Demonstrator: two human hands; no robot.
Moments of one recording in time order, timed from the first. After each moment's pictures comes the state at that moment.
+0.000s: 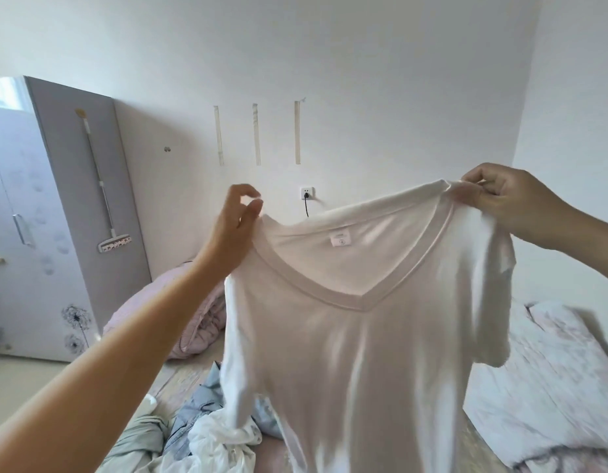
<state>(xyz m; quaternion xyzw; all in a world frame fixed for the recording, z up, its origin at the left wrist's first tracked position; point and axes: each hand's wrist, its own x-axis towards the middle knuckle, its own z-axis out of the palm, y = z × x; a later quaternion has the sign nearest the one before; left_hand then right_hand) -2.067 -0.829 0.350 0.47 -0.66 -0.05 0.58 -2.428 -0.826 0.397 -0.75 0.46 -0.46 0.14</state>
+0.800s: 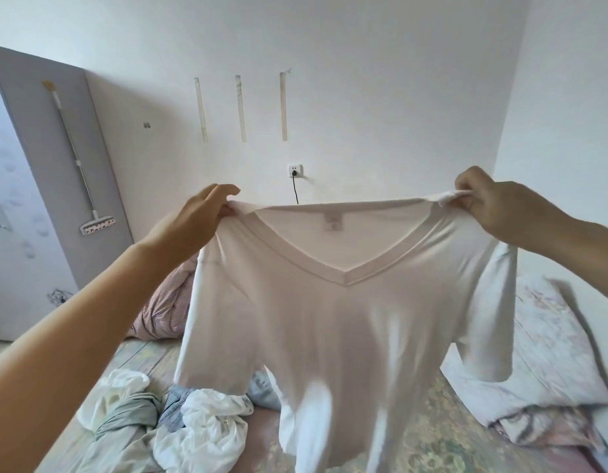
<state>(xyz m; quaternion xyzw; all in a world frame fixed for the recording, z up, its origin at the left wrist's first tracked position) -2.043 -0.827 0.341 0.50 -0.76 0.18 0.38 -2.454 -0.827 0.360 -0.77 0.54 -0.33 -0.08</state>
